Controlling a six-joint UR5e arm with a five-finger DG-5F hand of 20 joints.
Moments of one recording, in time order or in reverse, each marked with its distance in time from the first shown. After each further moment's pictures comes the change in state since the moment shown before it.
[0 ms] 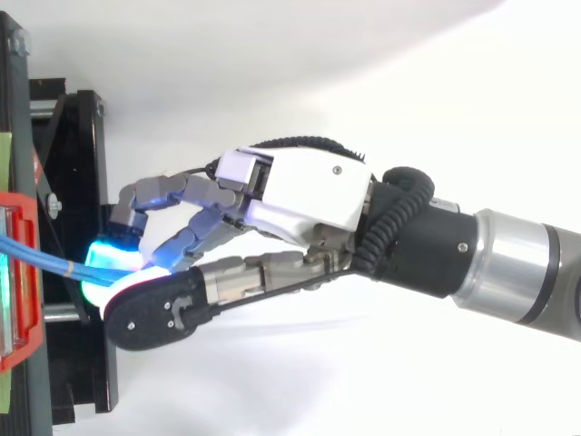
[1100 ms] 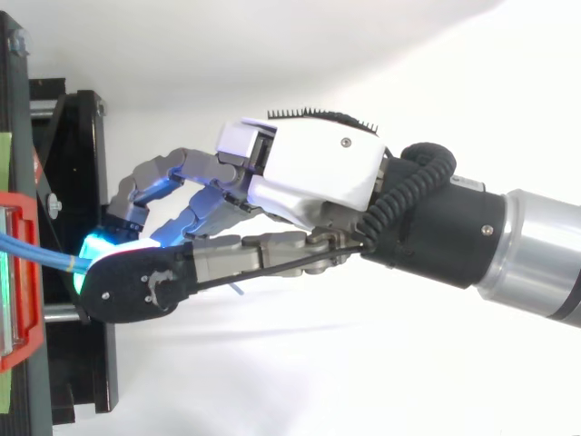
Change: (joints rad) arm -0.013 0.008 0.112 -0.195 -0.004 0.020
